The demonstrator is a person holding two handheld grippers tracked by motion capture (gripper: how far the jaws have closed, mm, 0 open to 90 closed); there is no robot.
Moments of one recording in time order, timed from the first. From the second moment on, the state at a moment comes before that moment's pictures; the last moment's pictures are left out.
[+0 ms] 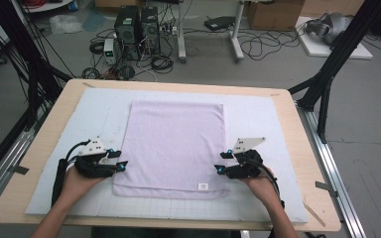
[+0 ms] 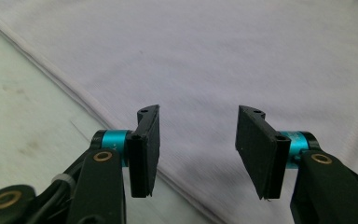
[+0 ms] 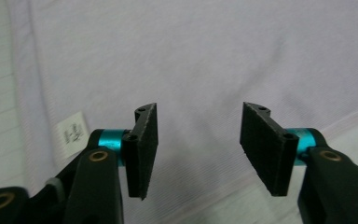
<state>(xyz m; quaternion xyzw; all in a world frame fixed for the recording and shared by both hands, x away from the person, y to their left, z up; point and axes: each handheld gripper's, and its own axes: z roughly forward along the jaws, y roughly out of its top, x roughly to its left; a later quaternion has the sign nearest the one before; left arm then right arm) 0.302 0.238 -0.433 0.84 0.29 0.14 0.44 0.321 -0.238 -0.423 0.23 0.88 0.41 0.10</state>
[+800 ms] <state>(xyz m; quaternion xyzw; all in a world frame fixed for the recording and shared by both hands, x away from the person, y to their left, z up) 0.282 0.237 -0.437 0.86 0.26 0.12 0.43 0.297 -0.236 -0.438 0.21 0.89 0.41 0.09</state>
